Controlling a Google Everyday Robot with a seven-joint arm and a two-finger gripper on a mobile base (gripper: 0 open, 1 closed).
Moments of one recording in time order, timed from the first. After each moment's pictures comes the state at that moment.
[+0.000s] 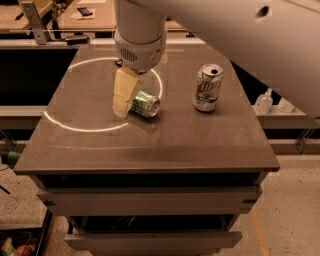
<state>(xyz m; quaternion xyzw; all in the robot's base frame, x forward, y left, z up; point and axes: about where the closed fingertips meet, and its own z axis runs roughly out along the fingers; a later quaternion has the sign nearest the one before) 0.553 0.028 0.931 -0.50 0.86 -0.04 0.13</state>
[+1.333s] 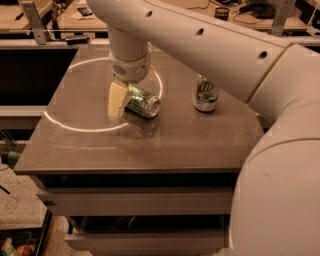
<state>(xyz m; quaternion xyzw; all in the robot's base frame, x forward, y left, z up) 0.602 0.057 0.857 -0.49 0.87 -0.02 0.07</state>
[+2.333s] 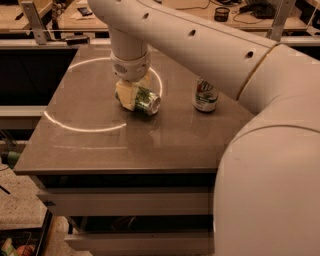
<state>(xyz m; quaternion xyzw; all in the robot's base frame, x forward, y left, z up) 0.623 0.056 0.848 -0.50 0.87 -0.03 0.07</state>
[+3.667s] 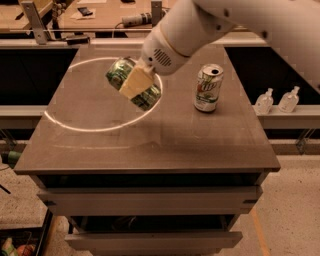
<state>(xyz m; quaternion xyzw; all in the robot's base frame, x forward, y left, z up) 0.548 0.050 0.945 -0.55 0.76 0.19 0.29</state>
